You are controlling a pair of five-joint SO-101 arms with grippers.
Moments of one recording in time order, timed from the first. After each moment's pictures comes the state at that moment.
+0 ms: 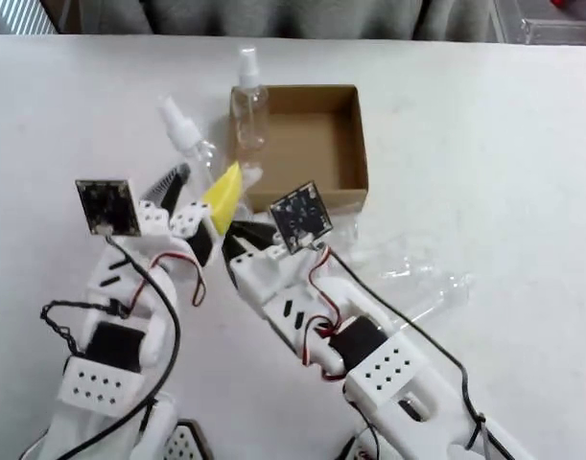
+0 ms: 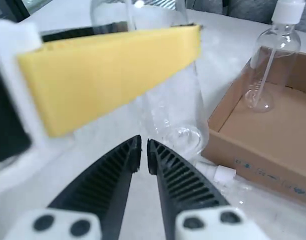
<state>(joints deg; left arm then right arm) 8.1 -70.5 73.5 18.1 17.1 -42.5 -50.7 68.0 11.2 -8.0</state>
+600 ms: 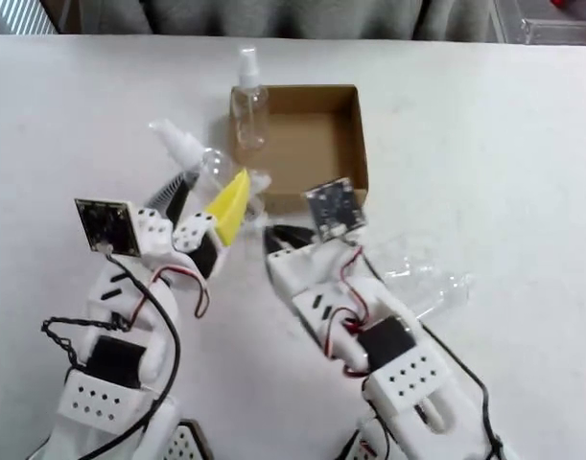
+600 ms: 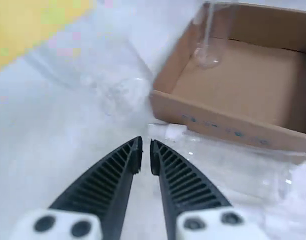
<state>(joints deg) 10.1 -75.1 75.9 16.9 17.1 -32.1 -60.4 68.2 30.3 -7.9</state>
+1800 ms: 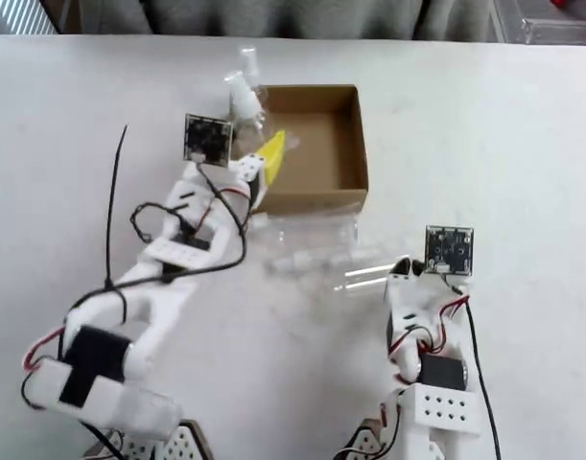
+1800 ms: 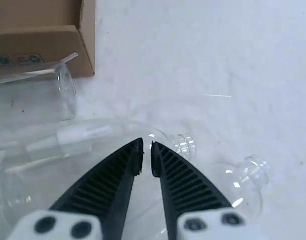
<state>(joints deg) 10.7 2.0 50.0 -30.0 6.7 5.1 -76.9 96.4 28.2 6.2</state>
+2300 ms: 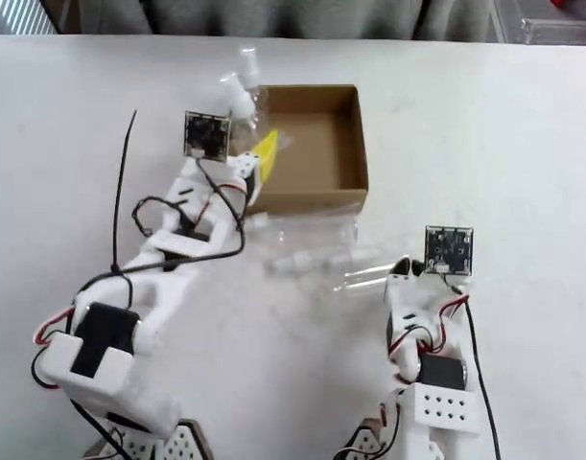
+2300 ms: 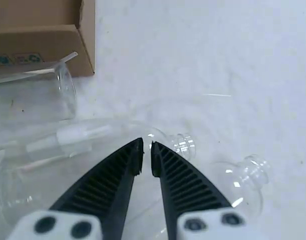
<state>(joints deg) 8.7 7.6 47.1 -31.1 6.5 5.1 -76.8 96.4 28.2 6.2</state>
